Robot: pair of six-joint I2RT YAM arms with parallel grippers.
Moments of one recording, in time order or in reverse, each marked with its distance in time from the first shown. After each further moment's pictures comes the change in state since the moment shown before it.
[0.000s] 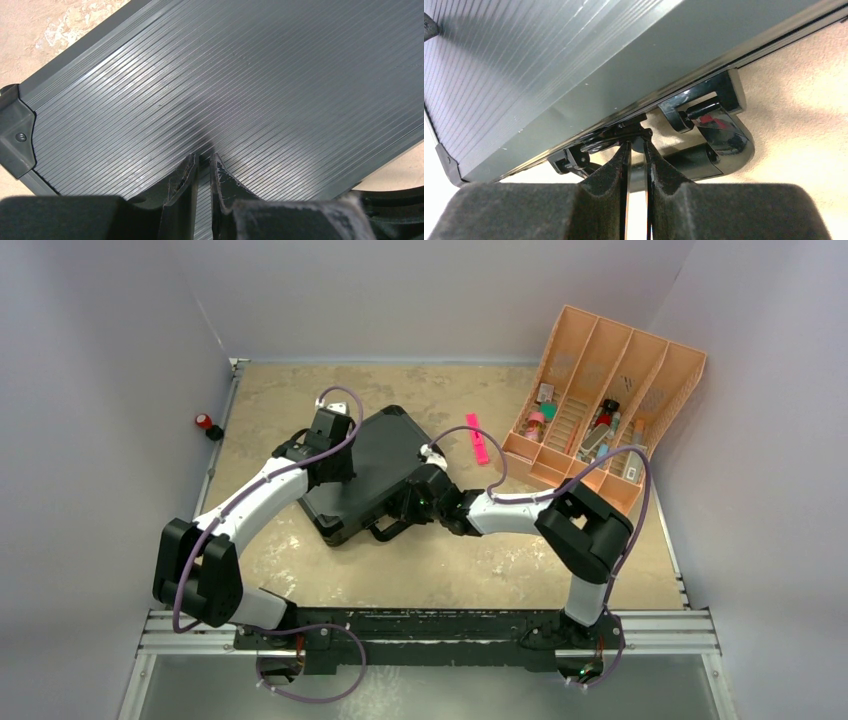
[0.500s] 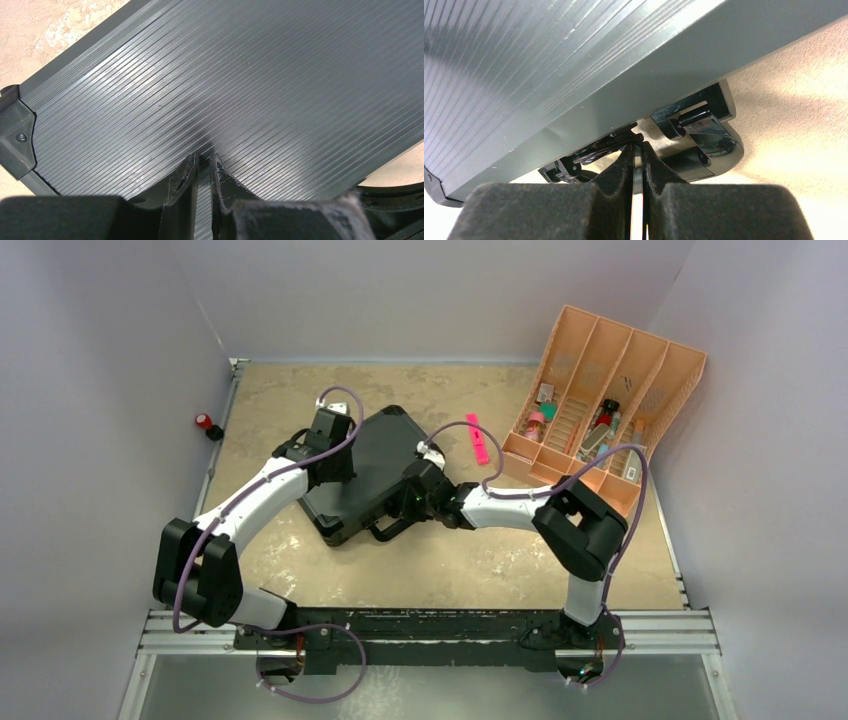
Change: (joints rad) left arm 0.000 0.001 0.000 0.003 0.000 0.006; right arm 0.002 0.031 0.086 -0.135 0.043 0.000
